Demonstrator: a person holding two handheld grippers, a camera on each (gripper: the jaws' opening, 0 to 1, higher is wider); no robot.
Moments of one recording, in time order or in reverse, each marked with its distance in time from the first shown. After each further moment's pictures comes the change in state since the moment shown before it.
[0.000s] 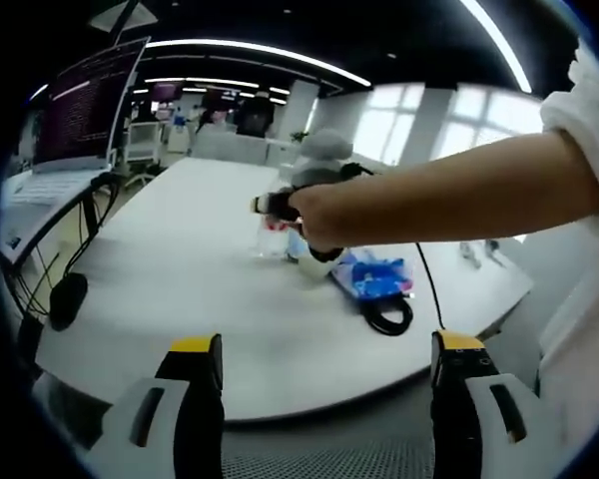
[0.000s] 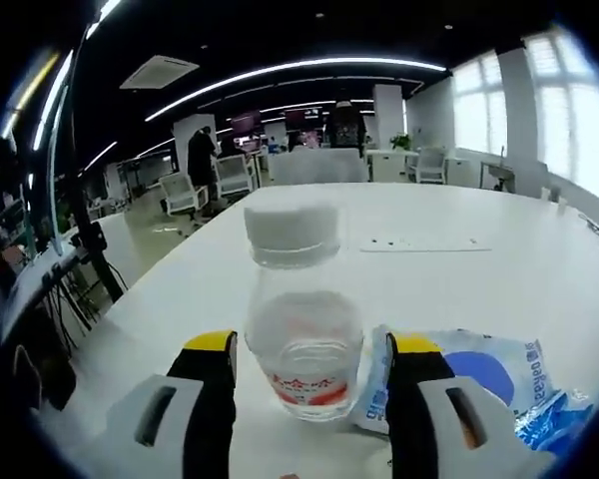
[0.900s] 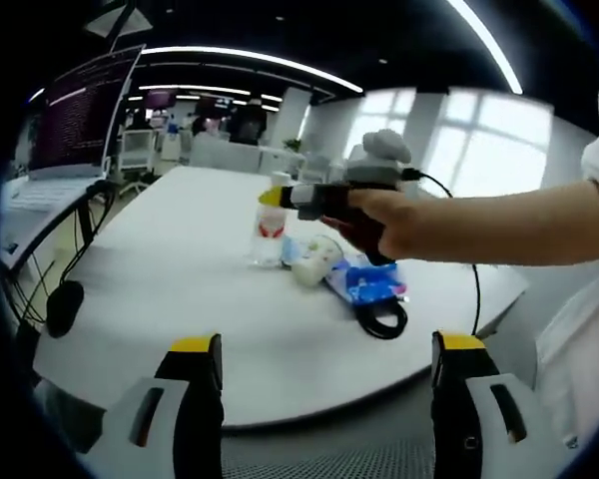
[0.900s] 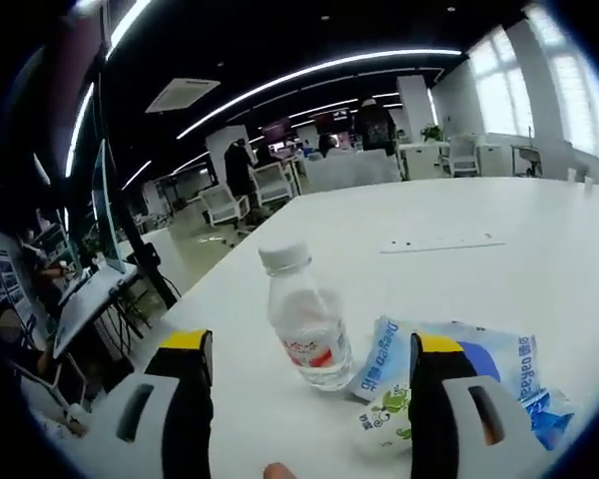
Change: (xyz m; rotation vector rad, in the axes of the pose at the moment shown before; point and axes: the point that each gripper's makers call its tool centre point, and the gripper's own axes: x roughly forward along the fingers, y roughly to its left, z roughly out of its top) left arm -0.001 -0.006 0.002 0.022 -0.017 -0.032; right arm -0.048 -0.012 0.009 0.082 -0.015 0.209
